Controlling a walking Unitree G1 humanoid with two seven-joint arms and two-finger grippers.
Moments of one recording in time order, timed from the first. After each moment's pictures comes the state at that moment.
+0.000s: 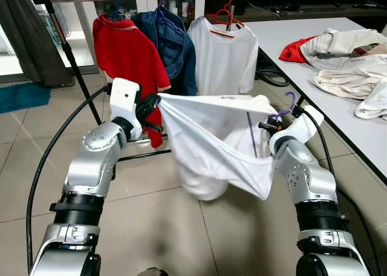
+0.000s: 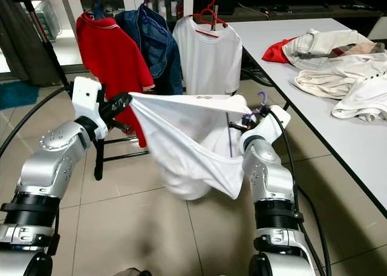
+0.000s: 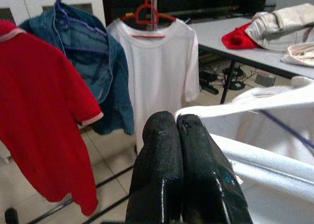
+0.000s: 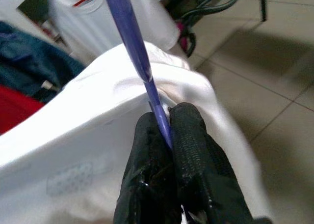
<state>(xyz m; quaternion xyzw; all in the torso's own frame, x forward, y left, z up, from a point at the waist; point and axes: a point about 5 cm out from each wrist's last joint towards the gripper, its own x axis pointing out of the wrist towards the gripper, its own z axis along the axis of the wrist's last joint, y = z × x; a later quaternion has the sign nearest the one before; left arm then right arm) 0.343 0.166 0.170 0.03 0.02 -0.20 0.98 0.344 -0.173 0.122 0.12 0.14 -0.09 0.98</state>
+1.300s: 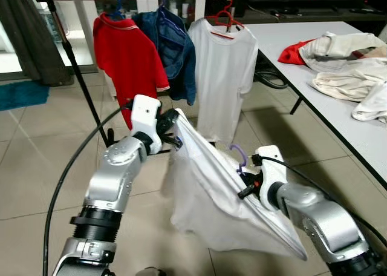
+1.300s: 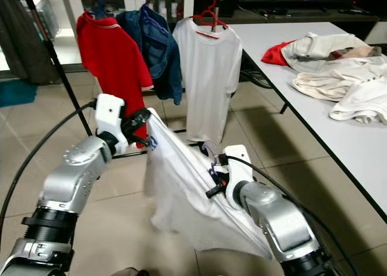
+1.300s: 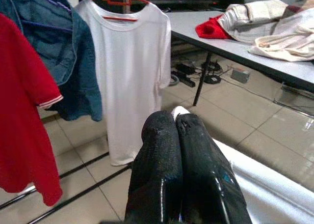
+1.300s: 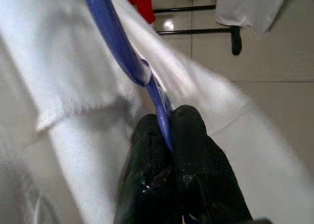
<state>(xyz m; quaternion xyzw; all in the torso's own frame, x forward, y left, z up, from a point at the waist) 0.329 0.126 0.149 0.00 0.05 -0.23 0.97 0.256 -0.140 0.093 -0.12 0.31 0.24 0.91</state>
